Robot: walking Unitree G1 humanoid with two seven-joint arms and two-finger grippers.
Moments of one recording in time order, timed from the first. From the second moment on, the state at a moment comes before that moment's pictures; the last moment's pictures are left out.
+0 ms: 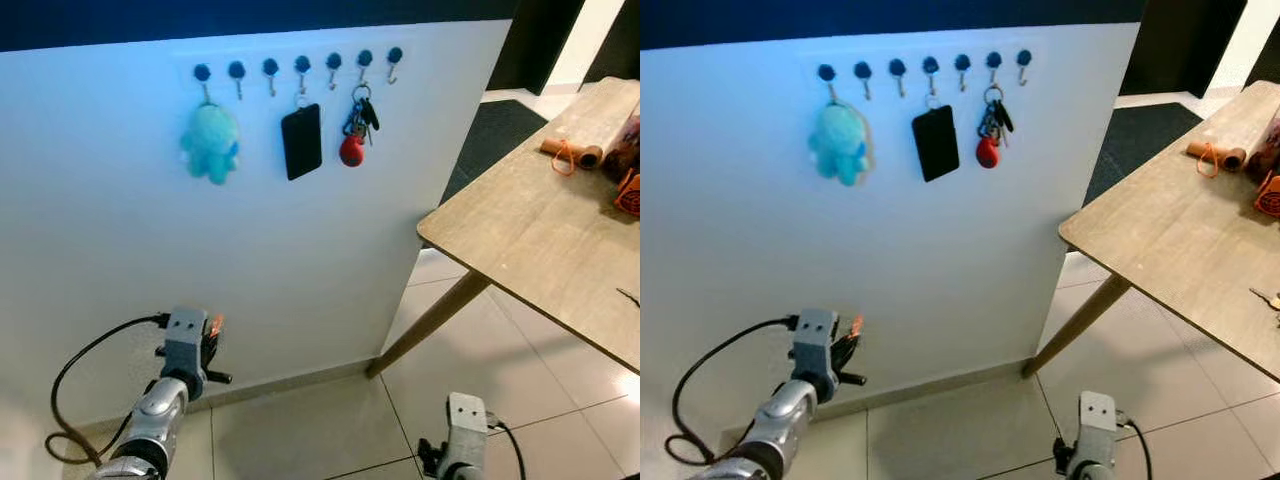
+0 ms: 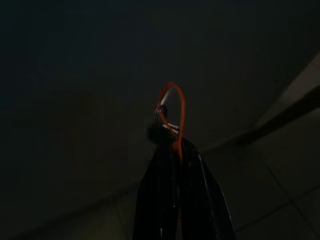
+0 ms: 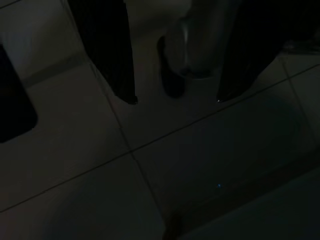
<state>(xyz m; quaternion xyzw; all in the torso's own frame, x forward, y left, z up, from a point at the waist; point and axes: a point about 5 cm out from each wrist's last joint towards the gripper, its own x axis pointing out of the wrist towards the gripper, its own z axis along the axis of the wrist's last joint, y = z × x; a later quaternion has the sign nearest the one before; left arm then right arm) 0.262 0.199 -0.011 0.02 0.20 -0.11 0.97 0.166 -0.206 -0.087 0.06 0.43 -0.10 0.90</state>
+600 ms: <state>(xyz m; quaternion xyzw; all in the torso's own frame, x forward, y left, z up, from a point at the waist) 0.293 0.149 0.086 0.11 -0.01 -0.47 0.88 0.213 -0.194 -0.060 0.02 0.34 0.00 0.94</state>
